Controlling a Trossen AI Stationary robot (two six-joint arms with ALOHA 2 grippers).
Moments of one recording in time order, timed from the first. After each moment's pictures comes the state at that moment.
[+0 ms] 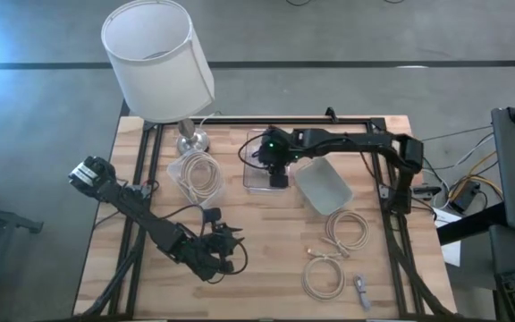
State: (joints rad) left arm -0.62 1.57 0.99 -0.25 -0.82 -0.47; right arm -0.25 1.85 1.46 -0.62 -0.02 -0.25
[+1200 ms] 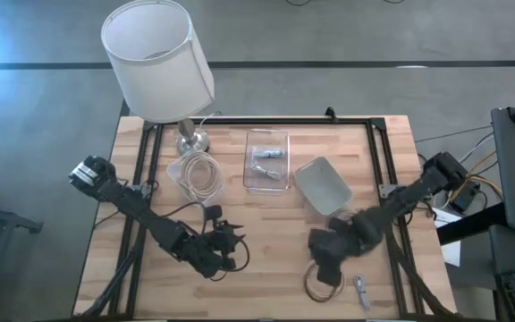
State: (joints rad) left arm -0.59 1.57 0.99 -0.24 -0.84 -0.45; right arm 0.59 1.58 1.29 -0.97 -0.03 0.98
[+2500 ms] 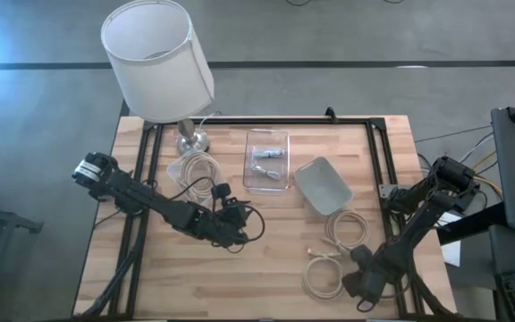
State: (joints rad) left arm -0.39 1.57 1.00 -0.18 -0.82 -0.26; right arm 0.98 1.59 0.83 -0.64 -0.18 2.16
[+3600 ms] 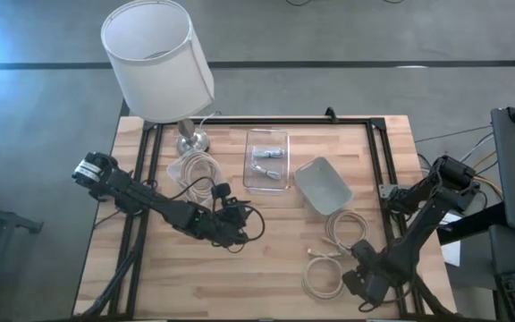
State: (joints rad) left arm -0.39 1.57 1.00 -0.18 -0.82 -0.26; right arm 0.97 1.58 1.01 -0.96 -0.04 2.07
